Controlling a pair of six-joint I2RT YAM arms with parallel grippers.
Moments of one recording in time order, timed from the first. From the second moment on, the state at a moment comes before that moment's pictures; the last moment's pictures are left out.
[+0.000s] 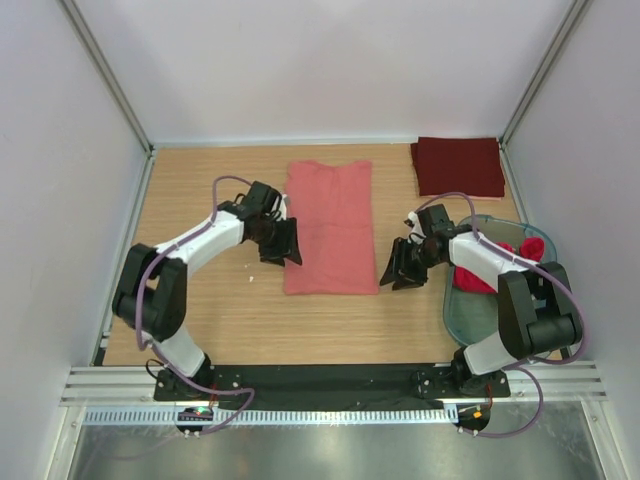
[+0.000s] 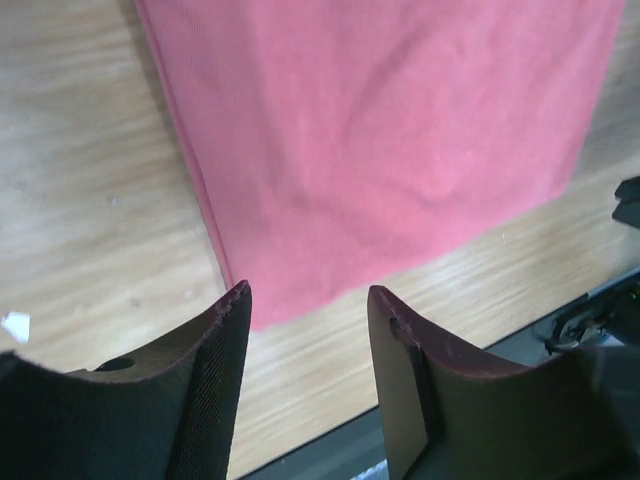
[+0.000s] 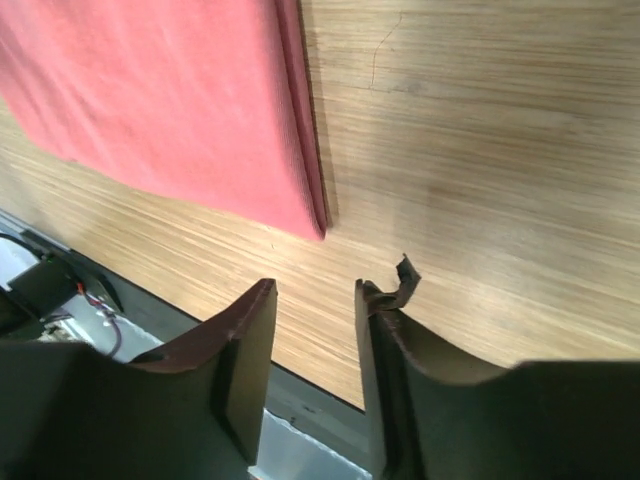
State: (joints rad) left arm -0.44 1.71 1.17 -0.61 0.32 -0.44; right arm 0.23 1.50 0.81 -0.55 -0.49 0.45
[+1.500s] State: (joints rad) left arm -0.39 1.73 0.90 -0.27 0.53 -0.48; right arm 0.32 1.68 0.88 -0.36 -0.47 0.46
